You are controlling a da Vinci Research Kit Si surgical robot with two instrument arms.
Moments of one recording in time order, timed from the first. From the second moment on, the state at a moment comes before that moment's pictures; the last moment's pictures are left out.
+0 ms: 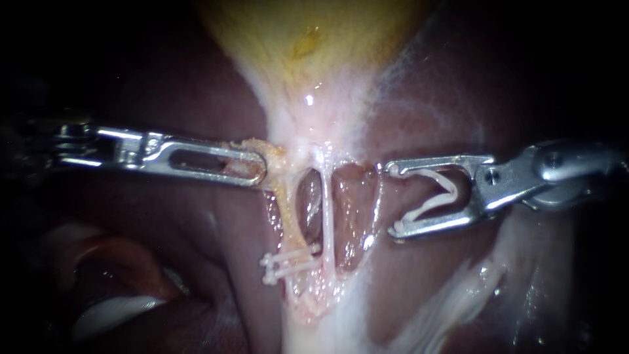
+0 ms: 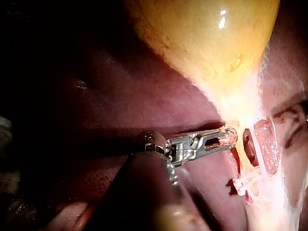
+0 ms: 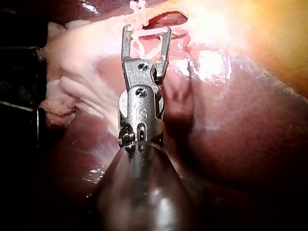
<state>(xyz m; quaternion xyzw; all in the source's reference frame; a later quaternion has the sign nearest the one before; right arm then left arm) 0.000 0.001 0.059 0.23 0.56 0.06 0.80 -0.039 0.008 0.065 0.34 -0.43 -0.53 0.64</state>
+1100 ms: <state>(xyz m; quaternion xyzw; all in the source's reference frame) 0.009 -0.004 0.068 0.26 0.53 0.10 0.80 -0.039 0.007 0.063 0.34 -0.44 -0.54 0.64</state>
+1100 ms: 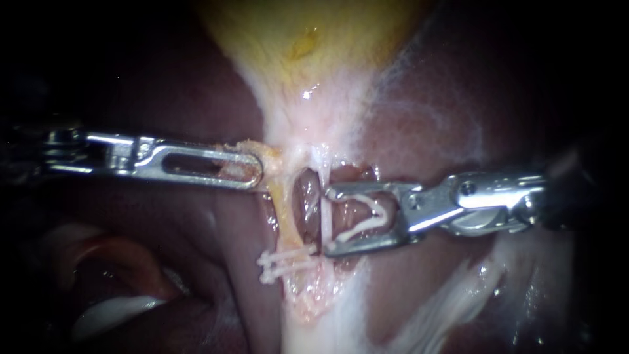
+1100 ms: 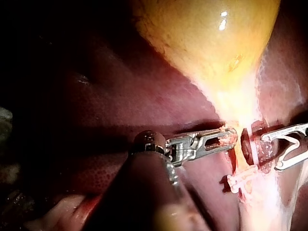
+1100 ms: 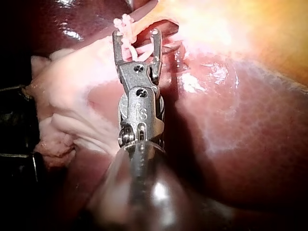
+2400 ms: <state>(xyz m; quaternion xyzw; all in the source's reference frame) 0.017 -0.005 0.073 0.37 0.57 0.17 0.72 -0.039 0.007 0.063 0.34 -0.44 -0.53 0.64</state>
